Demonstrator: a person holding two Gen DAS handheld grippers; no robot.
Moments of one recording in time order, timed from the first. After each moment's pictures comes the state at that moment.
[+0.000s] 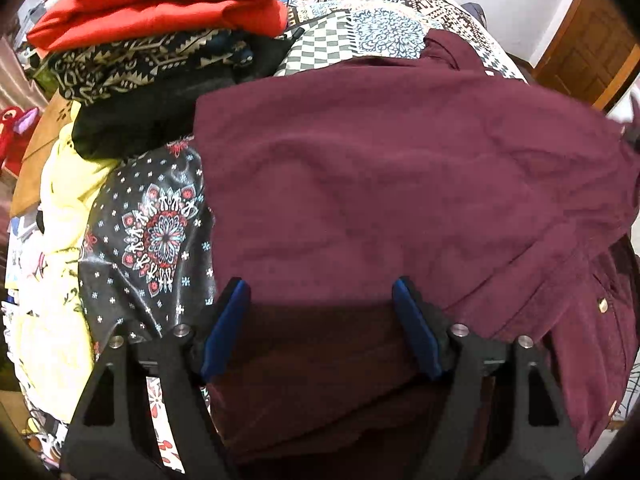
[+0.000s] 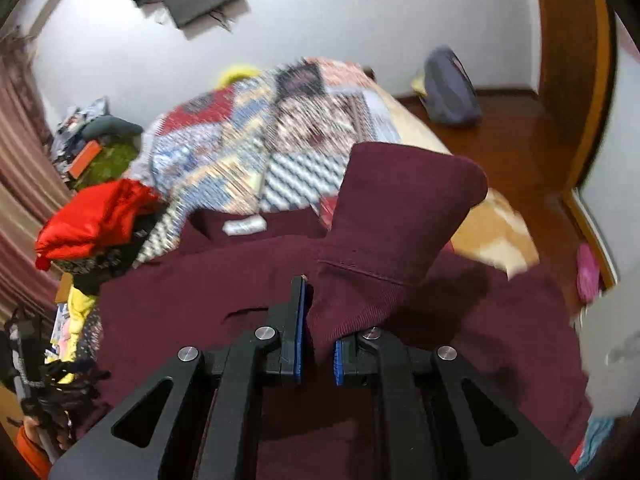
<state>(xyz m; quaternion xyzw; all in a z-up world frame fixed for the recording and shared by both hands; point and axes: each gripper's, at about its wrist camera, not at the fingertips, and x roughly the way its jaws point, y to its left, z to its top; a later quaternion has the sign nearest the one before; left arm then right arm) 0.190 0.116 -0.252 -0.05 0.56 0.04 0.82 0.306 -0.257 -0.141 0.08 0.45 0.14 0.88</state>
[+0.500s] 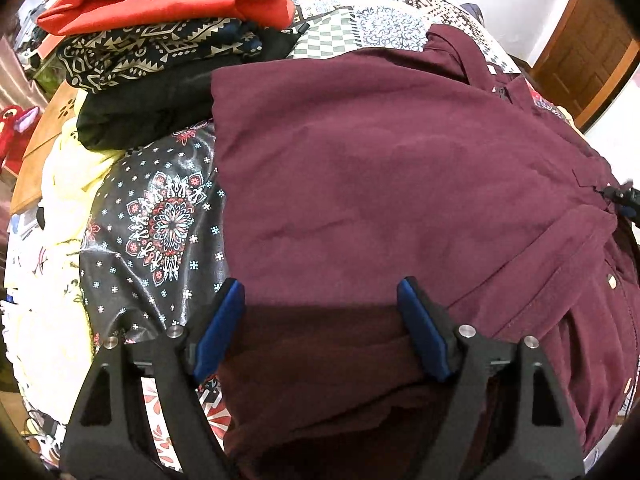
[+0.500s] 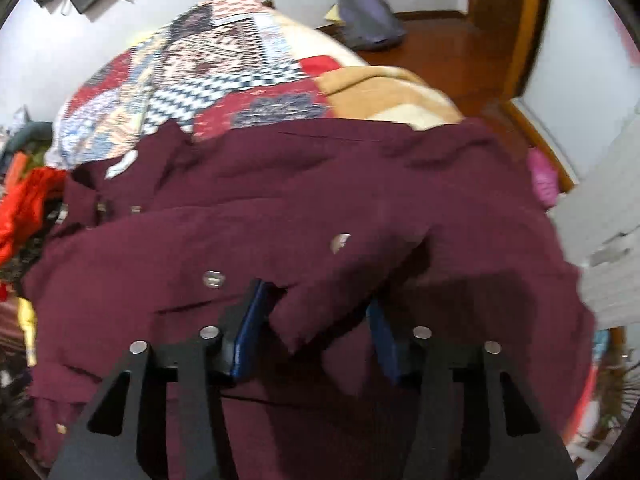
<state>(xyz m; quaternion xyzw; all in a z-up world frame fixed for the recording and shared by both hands) 0.175 0.121 -0.257 -0.04 0.56 0.04 0.83 0.288 -0.326 -0.204 0.09 0.54 0.01 0.84</state>
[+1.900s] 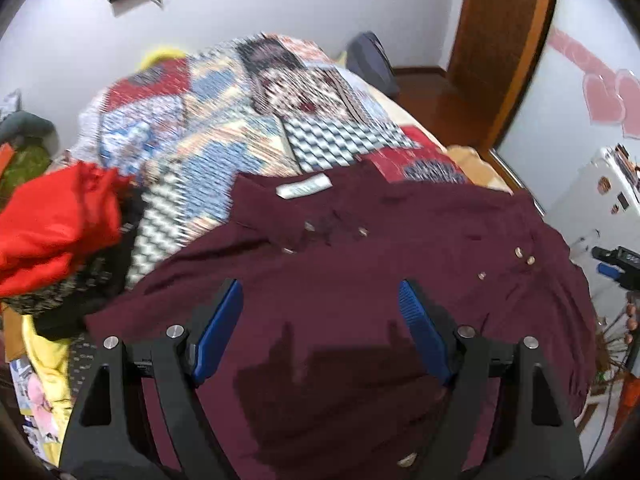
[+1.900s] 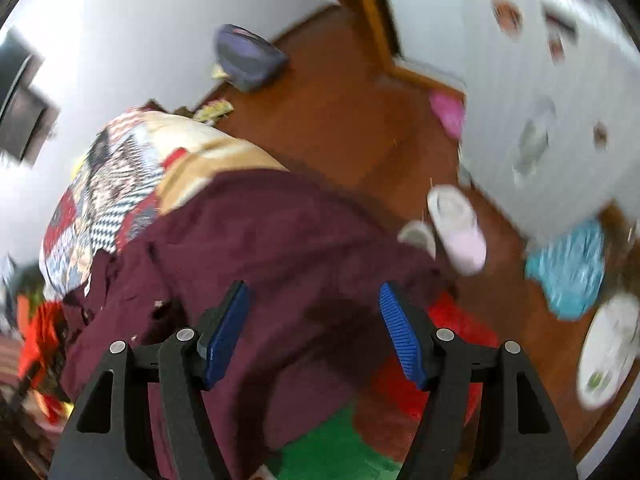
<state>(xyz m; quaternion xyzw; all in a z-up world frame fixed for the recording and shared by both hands) 0.284 -0.048 -0.167 0.04 0.48 -0.09 0.87 0.219 -0.506 -0.200 0.30 0.49 -0.12 0.81</state>
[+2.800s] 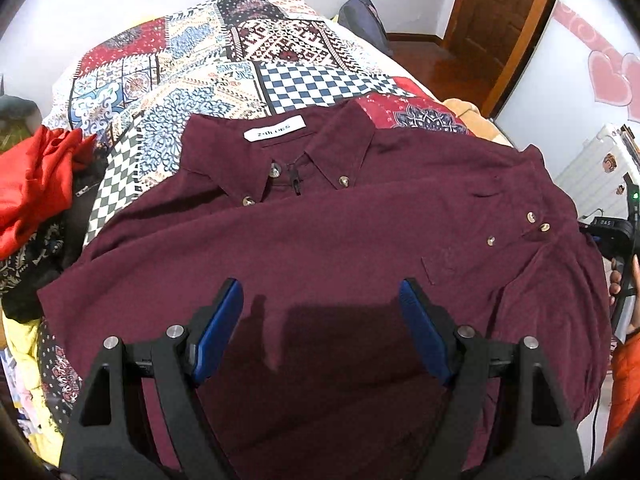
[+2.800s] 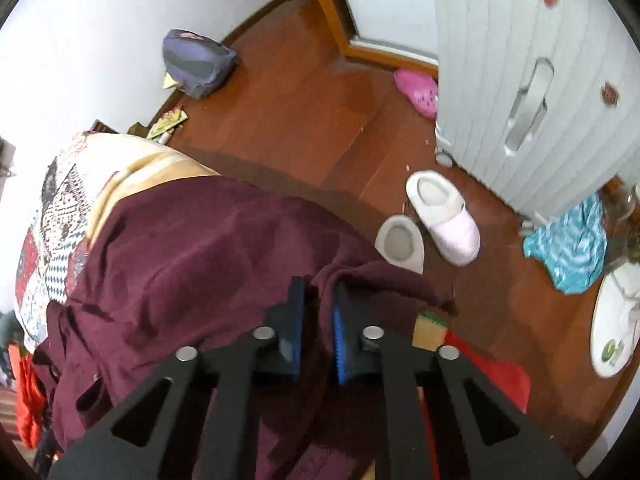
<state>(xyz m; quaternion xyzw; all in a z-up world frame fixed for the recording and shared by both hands) 0.286 -0.064 -0.216 0.04 0.52 -0.10 0.84 0.254 -0.524 -0.235 0.30 0.49 -0.18 0.80</state>
